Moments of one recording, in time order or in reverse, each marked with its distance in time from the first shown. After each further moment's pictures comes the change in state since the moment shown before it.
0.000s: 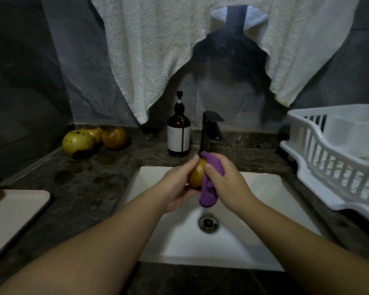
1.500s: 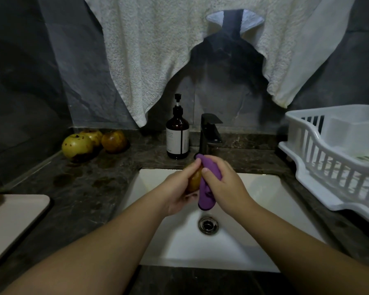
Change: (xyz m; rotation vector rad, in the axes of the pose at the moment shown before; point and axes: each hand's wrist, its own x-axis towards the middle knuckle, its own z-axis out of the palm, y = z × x) left_hand 0.000 -0.003 0.002 0.075 -0.040 -0.024; right_hand -0.003 0.000 0.003 -0.031 0.005 -0.052
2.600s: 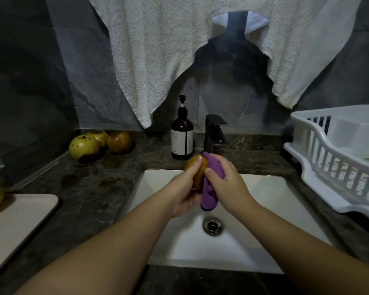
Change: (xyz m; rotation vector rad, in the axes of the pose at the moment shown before) left_hand -0.005 0.004 0.004 -0.142 0.022 -0.022; right_hand 0.005 -0.003 0.005 0.082 0.027 0.024
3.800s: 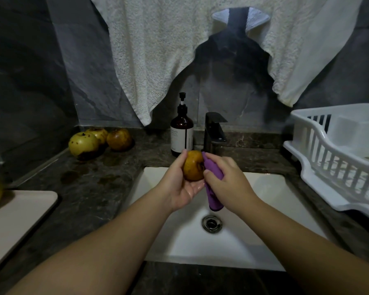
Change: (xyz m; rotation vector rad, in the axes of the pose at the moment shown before) left_hand -0.001 0.008 -0.004 -0.413 -0.064 -0.069; right_hand -0.002 0.002 -0.007 -0.220 -0.038 -0.057
